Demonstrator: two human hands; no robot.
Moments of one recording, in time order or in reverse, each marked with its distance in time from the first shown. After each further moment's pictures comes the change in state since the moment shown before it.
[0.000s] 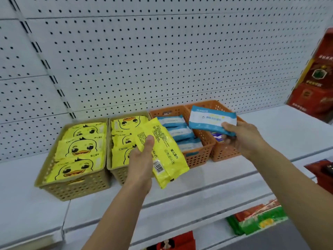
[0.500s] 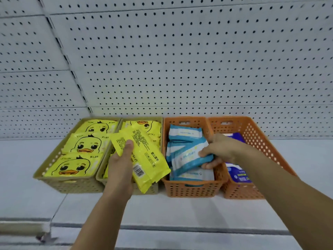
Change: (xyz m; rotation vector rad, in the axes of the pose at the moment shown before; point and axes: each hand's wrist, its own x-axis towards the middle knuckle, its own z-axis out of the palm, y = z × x) left_hand 0.051 0.006 0.019 -0.154 0.380 0.086; right_hand 0.120 -0.003 0.058 -0.676 -0.628 0.329
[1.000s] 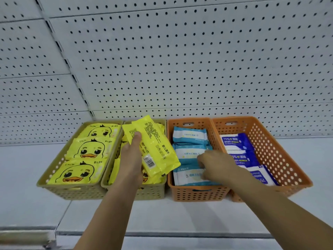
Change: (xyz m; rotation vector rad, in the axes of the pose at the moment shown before) left_hand 0.025 0.015 0.021 0.025 -0.081 -0.045; right_hand -0.003 0.012 0.041 -1.290 0.233 -0.255
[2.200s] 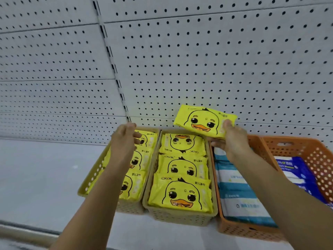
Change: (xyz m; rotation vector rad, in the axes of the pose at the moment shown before) left_hand 0.109 0.076 -0.101 0.410 0.224 0.348; right_hand 0.123 -0.073 -0.055 1.899 0.371 0.320
